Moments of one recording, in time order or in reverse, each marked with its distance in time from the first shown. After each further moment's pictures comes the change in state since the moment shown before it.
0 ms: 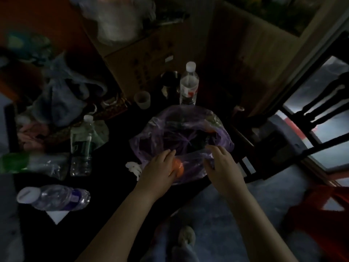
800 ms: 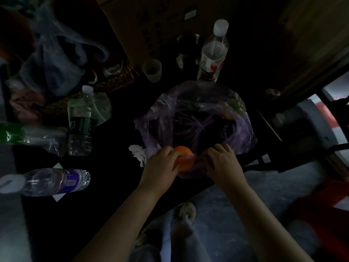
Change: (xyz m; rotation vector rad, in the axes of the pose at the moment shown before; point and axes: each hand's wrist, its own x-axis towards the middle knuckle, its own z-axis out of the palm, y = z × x) left_hand 0.009 -0.023 0.041 -0.076 0.123 -0.052; right_hand 0.035 0.038 0.068 -0.184 -0.256 -0.152
